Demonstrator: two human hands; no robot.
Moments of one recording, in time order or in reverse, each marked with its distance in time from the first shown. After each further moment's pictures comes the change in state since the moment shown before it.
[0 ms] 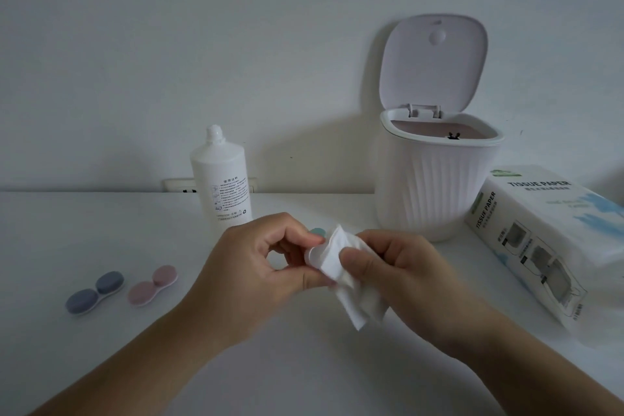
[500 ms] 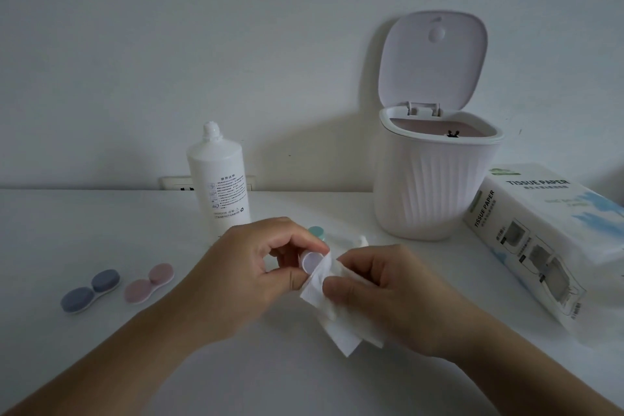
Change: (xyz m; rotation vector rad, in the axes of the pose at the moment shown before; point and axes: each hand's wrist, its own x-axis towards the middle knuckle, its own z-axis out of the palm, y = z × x) left_hand 0.004 -0.007 -0.013 0.115 -0.218 -0.018; right_hand -0.001 0.006 0.004 -0.264 -0.090 0.003
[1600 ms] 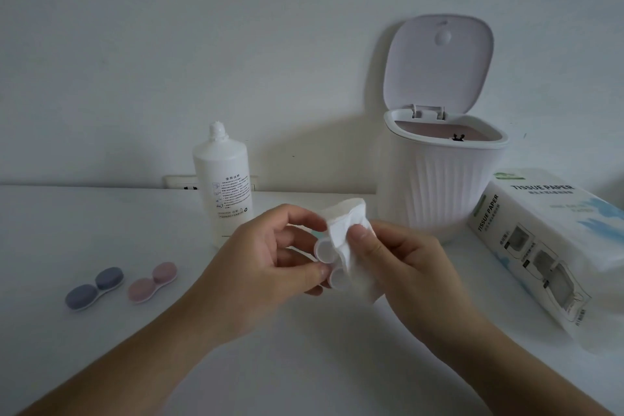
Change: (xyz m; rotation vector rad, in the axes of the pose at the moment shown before) left_hand 0.003 0.010 0.012 -0.488 0.026 -0.293; right_hand 0.005 -0.001 0.005 0.378 0.249 -0.160
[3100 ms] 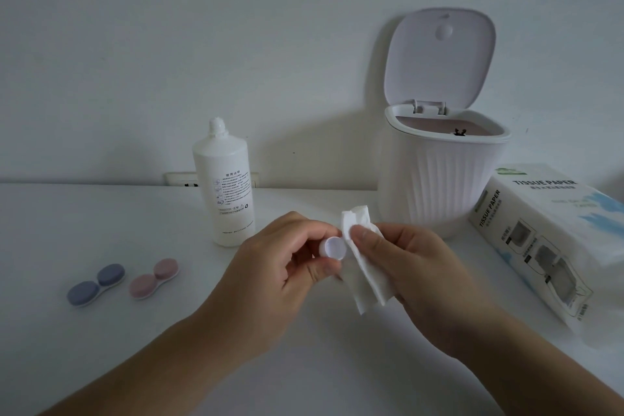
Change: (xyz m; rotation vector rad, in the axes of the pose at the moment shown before) left_hand -0.006 -0.010 0.010 0.550 0.127 0.503; right_hand 0.002 -0.003 -0.008 0.117 -0.032 0.324
